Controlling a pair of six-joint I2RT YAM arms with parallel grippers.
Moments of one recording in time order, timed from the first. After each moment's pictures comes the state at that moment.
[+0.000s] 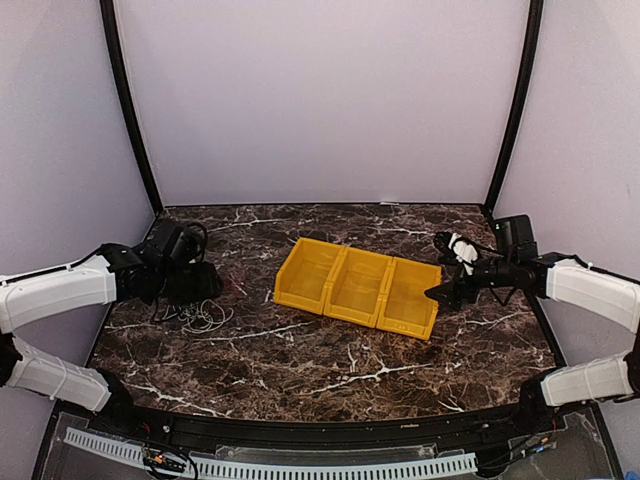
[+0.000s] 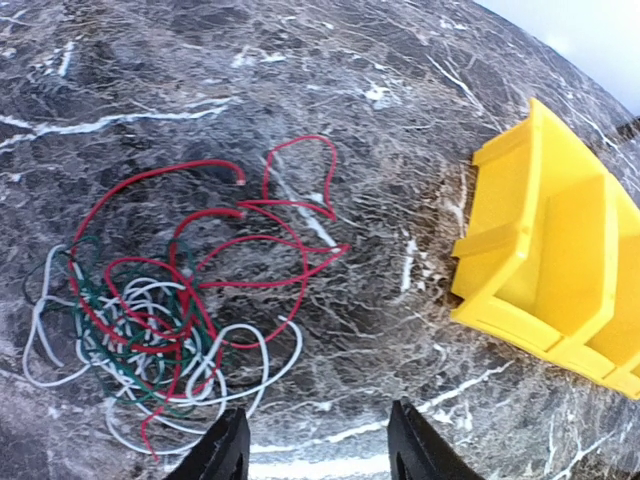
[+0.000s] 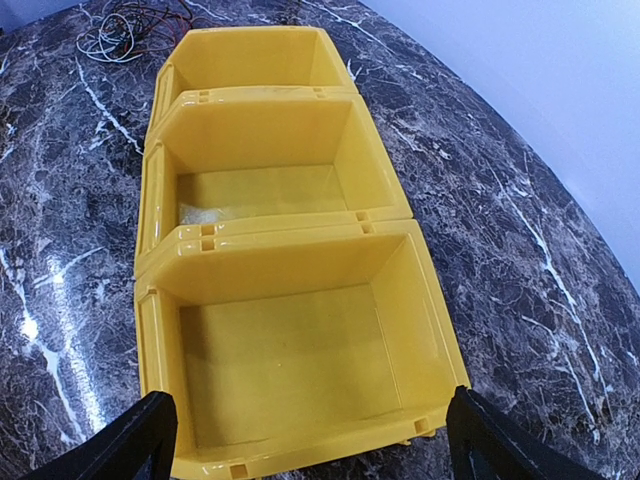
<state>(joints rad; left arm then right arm) -0.62 1.20 0.80 -0.48 -0.20 -0.73 0.26 1.16 0.66 -0.22 -0.56 -0.64</state>
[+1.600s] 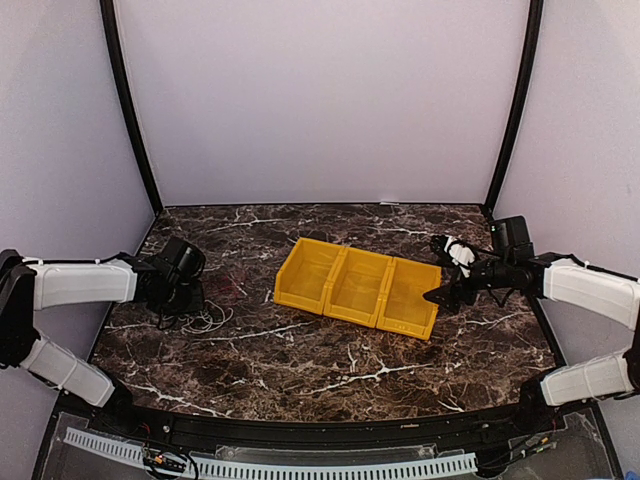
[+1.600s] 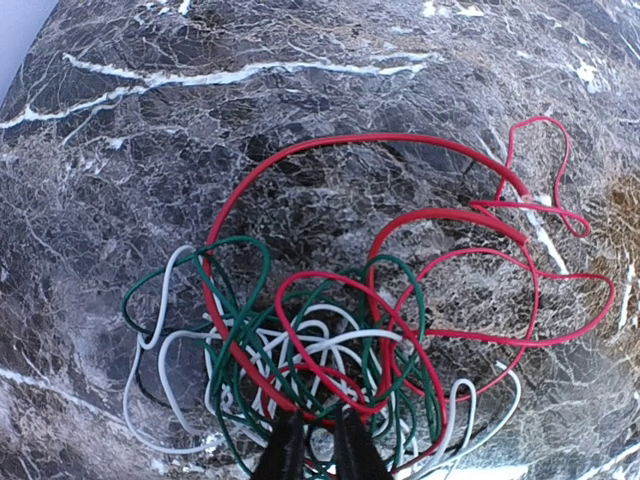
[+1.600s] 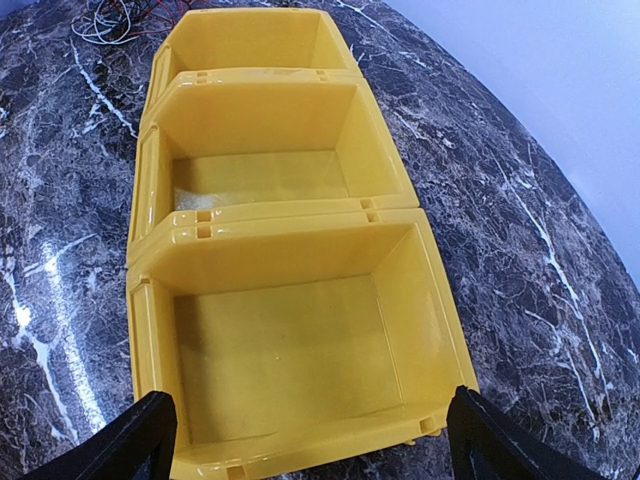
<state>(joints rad) -0.47 1.37 0.70 -0.42 -0.35 -0.62 0.29 1.18 0.66 -0.22 -0.52 -0.66</state>
